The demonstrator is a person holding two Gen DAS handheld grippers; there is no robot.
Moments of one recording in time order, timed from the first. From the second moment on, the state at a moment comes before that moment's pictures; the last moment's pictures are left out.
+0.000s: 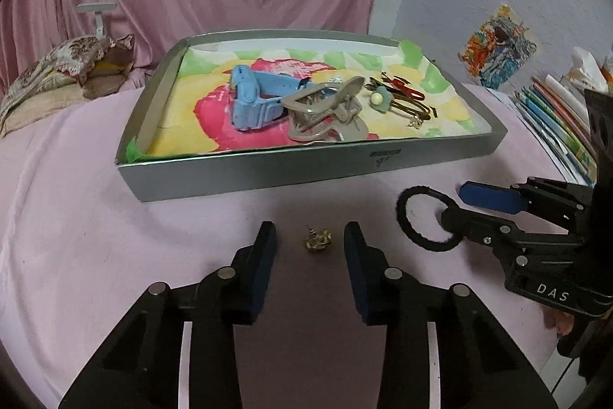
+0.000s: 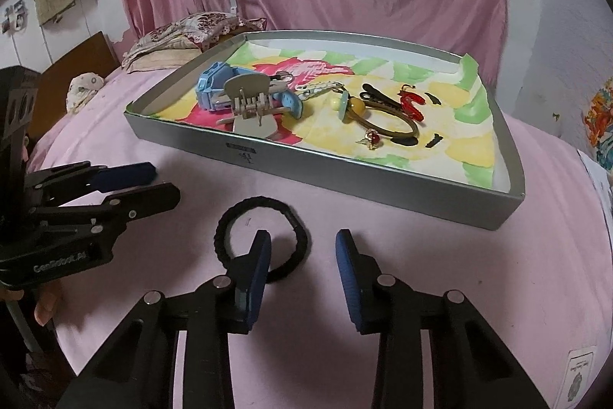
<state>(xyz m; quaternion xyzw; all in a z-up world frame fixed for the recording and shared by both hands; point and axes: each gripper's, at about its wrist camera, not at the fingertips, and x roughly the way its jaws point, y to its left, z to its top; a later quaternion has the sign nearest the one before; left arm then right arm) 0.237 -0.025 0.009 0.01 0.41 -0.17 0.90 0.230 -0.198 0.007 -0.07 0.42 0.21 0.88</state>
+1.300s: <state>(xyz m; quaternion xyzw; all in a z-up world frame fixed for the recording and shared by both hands) 0.181 -0.029 0.045 -0.04 0.29 -0.17 0.94 0.172 -0.226 0.034 0.03 0.31 0.22 0.92</state>
